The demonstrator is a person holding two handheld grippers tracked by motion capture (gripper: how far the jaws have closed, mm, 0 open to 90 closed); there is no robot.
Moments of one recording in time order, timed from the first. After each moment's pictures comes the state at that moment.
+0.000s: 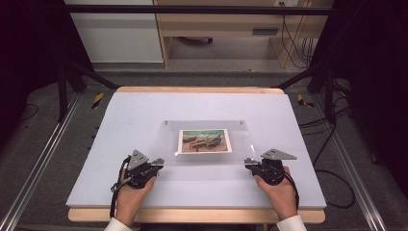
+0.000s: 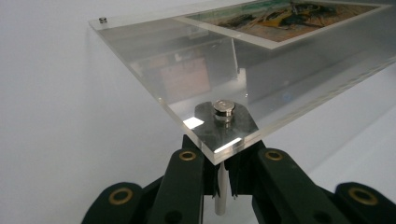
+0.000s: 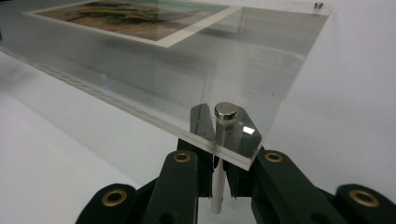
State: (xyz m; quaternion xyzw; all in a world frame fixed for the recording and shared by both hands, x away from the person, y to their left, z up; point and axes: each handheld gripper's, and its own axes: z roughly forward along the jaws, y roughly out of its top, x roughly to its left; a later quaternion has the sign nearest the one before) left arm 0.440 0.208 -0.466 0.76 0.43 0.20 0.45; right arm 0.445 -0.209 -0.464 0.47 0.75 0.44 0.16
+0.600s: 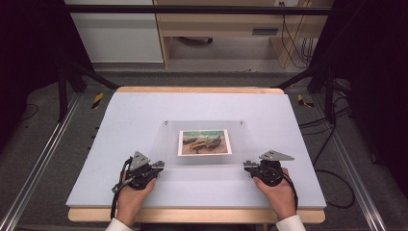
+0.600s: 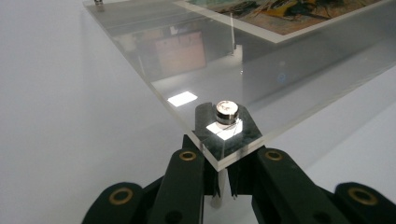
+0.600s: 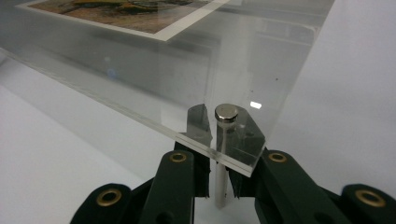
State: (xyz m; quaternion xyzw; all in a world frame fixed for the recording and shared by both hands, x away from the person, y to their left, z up) left arm 0.441 0.206 -0.473 0.76 0.44 0.19 0.43; right arm 0.445 -0.208 -0.471 0.47 0.75 0.43 0.16
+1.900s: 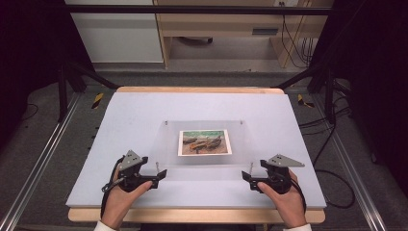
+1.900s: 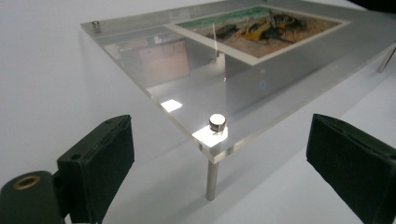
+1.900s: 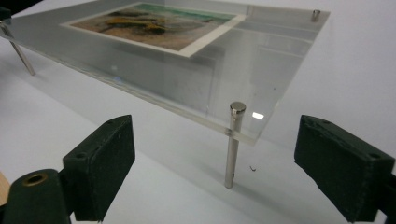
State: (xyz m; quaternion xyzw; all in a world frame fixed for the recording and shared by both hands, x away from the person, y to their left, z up) left arm 0.434 0.224 -0.453 0.76 0.42 0.17 0.47; right arm 0.421 -0.218 -0.453 0.45 0.75 0.45 0.17
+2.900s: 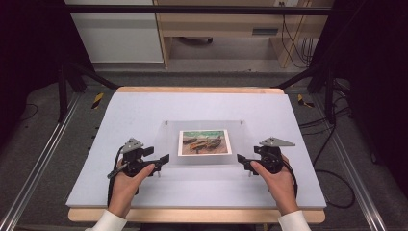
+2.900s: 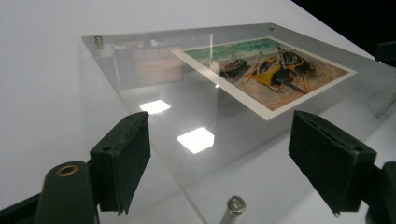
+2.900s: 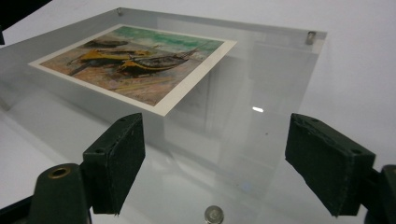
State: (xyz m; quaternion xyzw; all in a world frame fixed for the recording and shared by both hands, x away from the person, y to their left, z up) left arm 0.468 0.216 -0.445 0.73 0.45 0.13 0.49; right arm 0.470 -0.204 -0.441 0.48 0.74 0.44 0.15
